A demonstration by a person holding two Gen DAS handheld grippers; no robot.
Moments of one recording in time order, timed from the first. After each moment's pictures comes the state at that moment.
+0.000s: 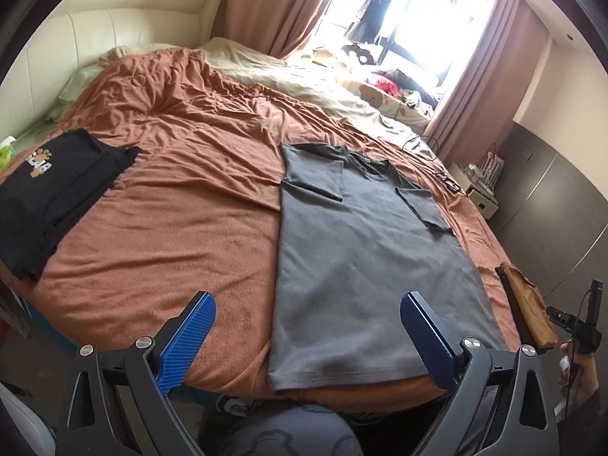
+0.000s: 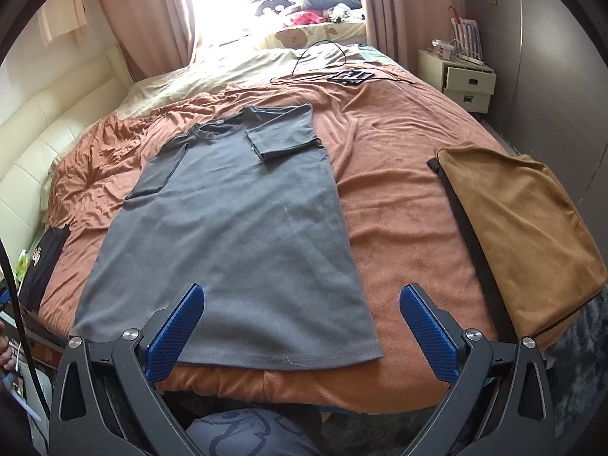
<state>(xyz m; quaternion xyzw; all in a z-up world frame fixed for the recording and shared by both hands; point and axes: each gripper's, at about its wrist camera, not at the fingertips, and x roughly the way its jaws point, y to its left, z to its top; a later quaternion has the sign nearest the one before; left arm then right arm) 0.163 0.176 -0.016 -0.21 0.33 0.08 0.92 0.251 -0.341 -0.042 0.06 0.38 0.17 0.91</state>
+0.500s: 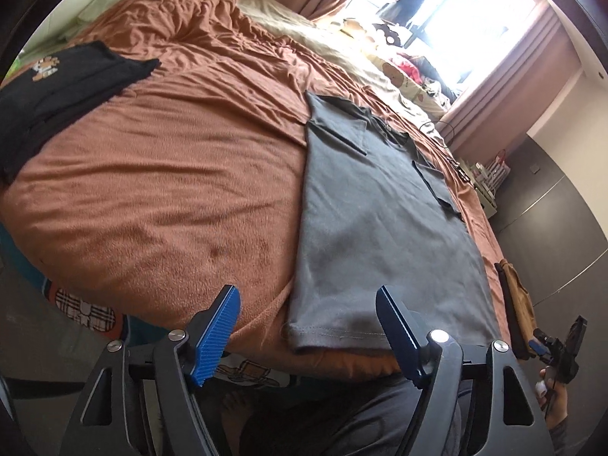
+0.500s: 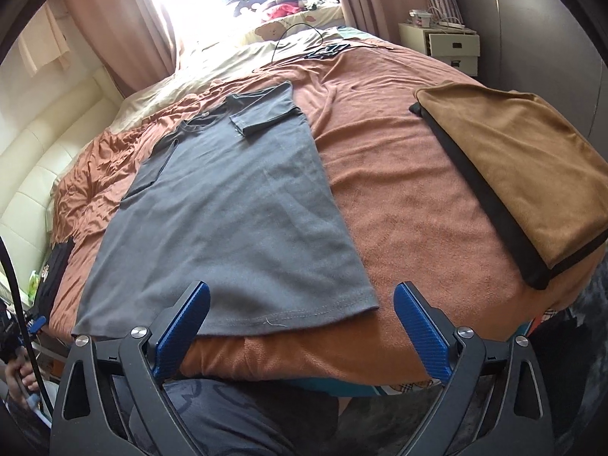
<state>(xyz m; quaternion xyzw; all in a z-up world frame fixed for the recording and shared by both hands) 0.153 0.197 -0.101 -0.30 0.37 0.07 0.87 0.236 -0.373 -0.098 0.13 0.40 0.17 0.89</state>
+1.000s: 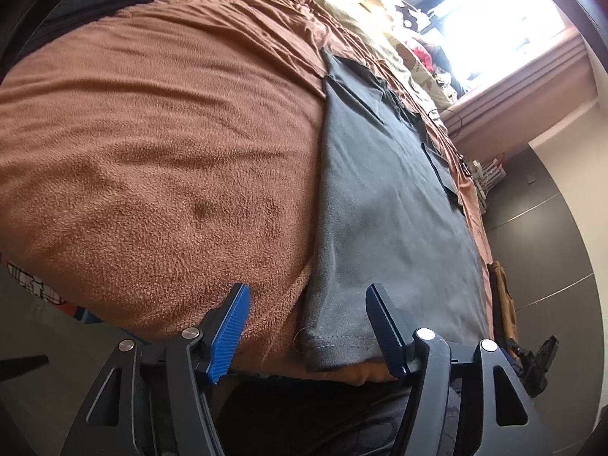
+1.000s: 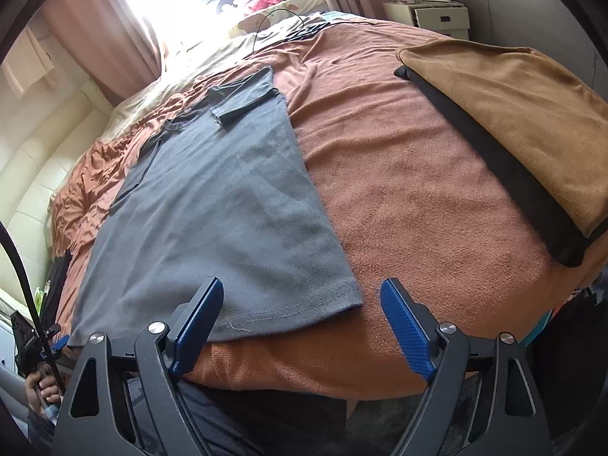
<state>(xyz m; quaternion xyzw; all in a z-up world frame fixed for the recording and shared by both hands) 0.183 0.213 -0.163 -0.38 0.41 0.03 0.83 0.256 -0.386 -0.141 0.17 0.41 0.16 0.88</state>
